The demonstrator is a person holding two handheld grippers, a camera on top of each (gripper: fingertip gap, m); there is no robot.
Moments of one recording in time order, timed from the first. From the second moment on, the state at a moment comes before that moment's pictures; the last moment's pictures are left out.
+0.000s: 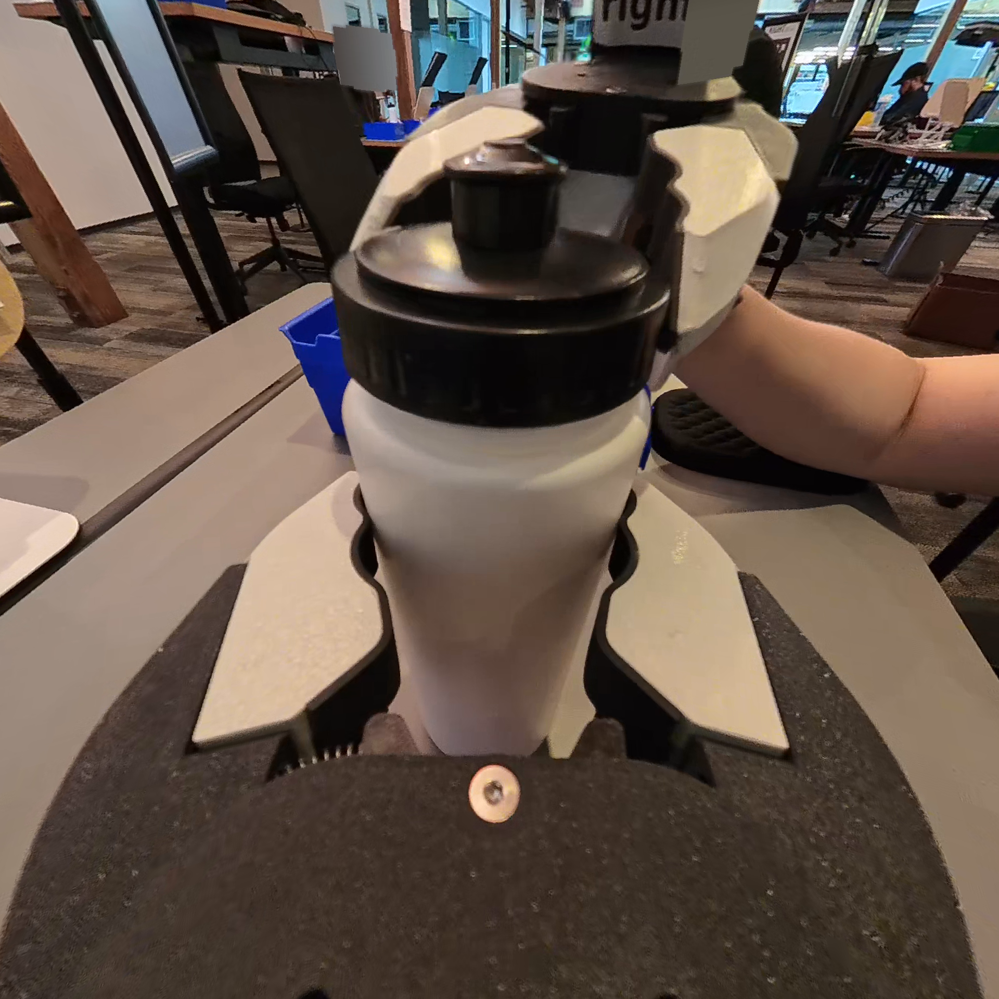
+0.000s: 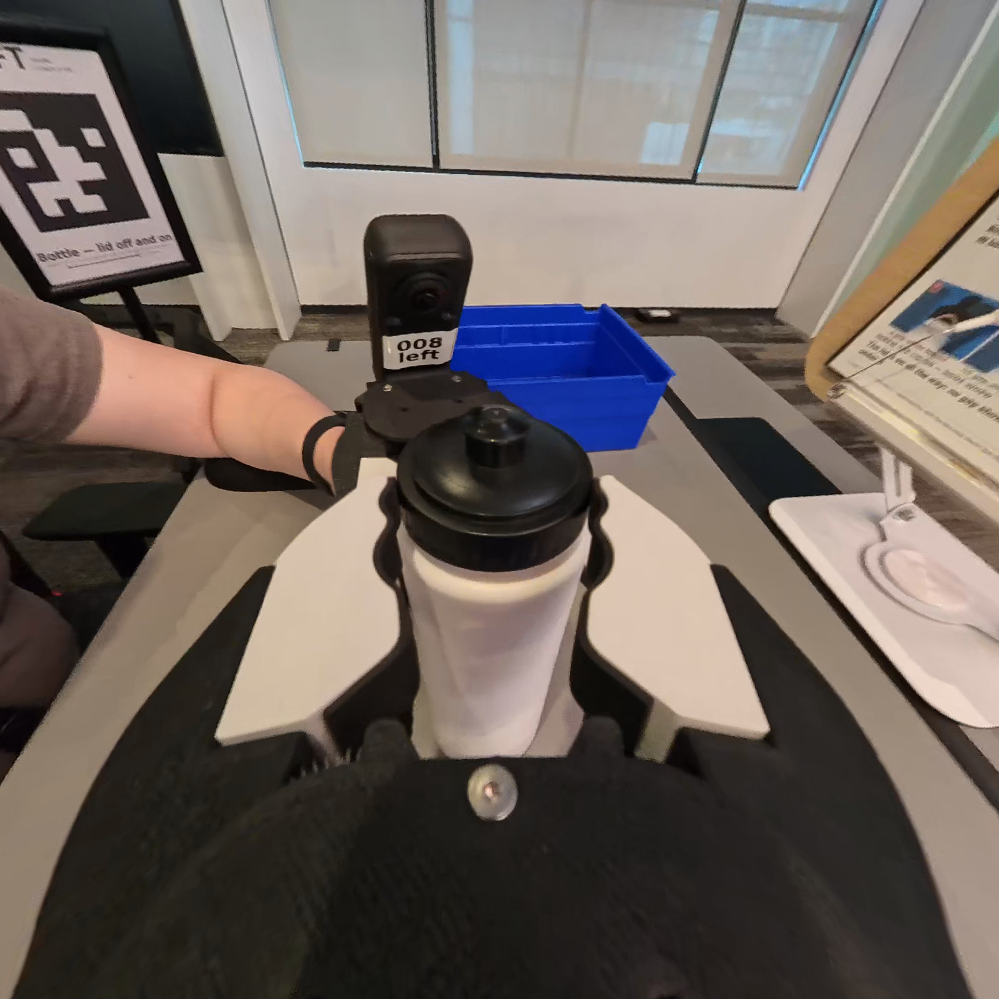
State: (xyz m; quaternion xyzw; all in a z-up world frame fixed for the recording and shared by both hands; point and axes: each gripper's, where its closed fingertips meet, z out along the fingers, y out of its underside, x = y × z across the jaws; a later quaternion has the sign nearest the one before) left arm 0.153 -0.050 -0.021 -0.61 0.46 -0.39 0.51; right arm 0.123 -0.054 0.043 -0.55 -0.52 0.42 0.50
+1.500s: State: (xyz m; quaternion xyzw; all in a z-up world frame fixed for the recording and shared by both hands) left arm 0.147 -0.040 -0.021 -0.65 0.42 -0.37 0.51; right arm 0.114 -0.041 0.039 -0.61 -0.47 0.37 0.52
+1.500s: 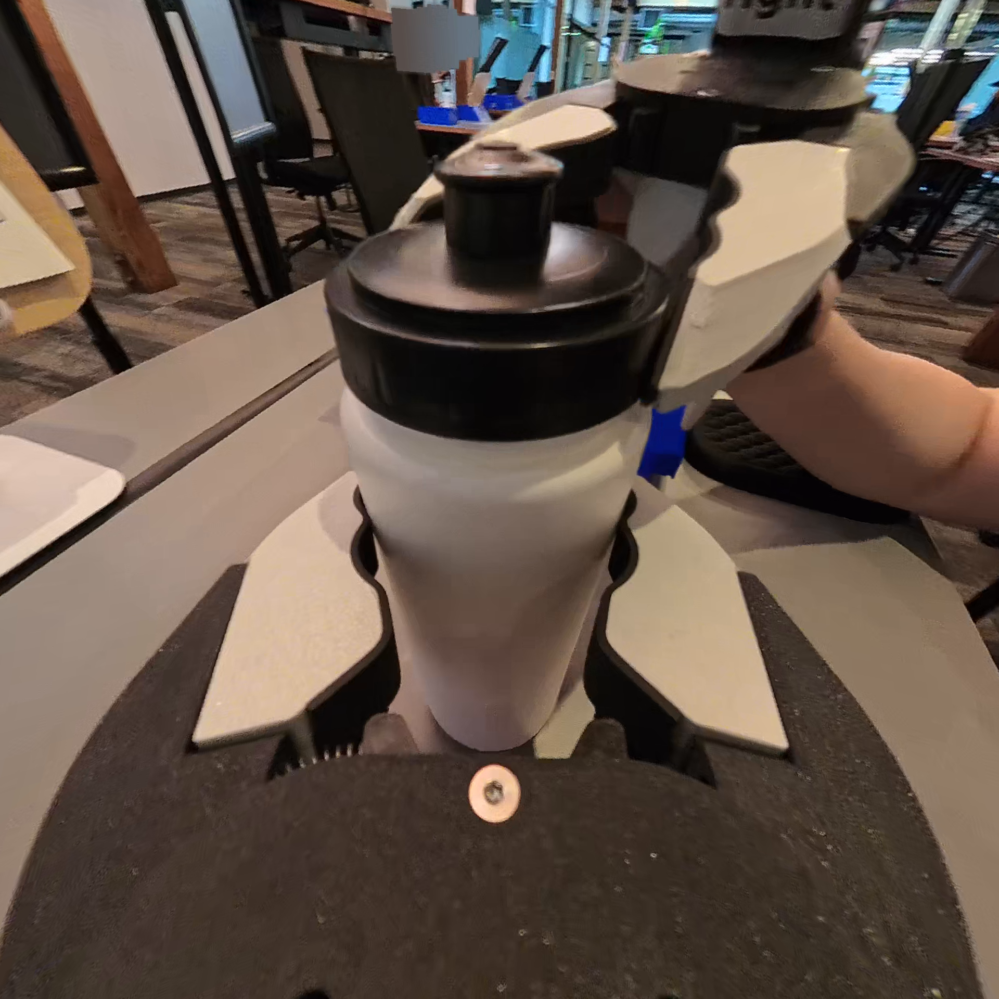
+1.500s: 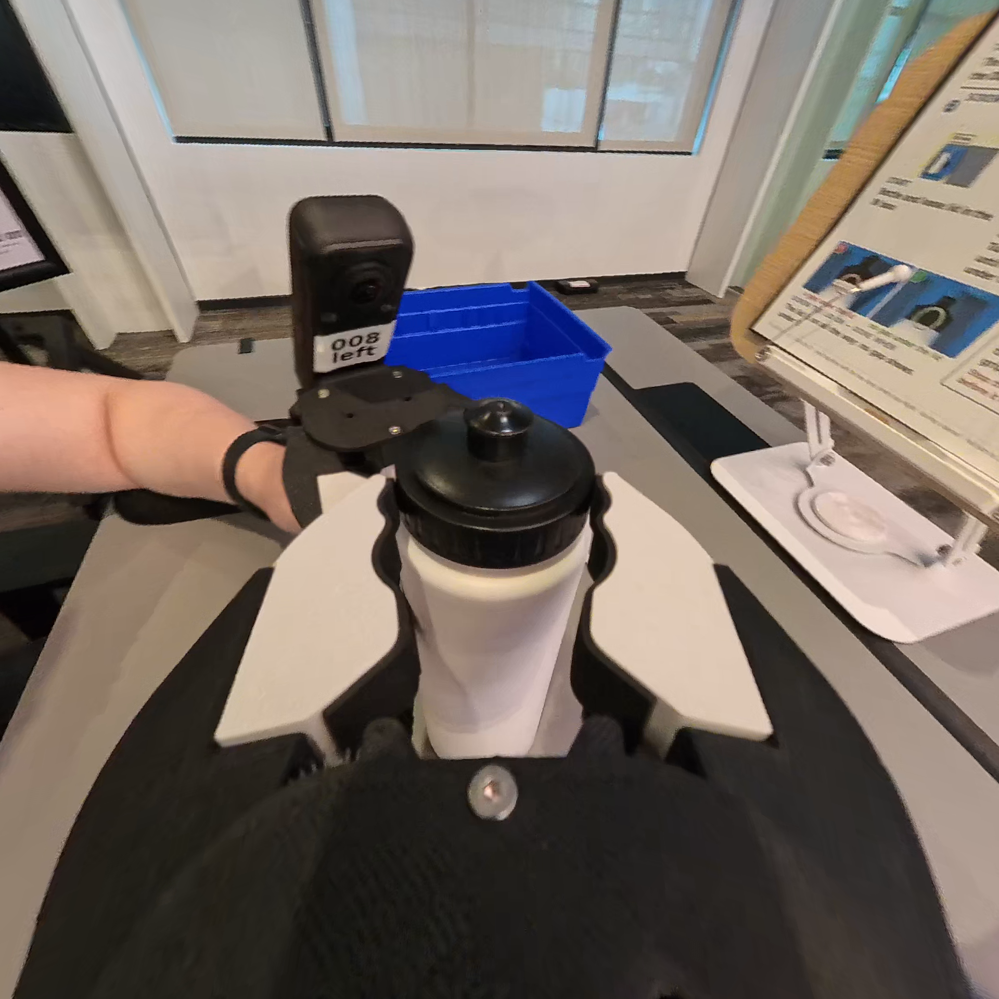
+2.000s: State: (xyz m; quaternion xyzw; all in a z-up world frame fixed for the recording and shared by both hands) left arm 0.143 -0.033 -0.022 -0.66 0.41 -0.34 0.53; right arm 0.114 -0.039 0.043 -0.63 -0.47 0.32 0.53
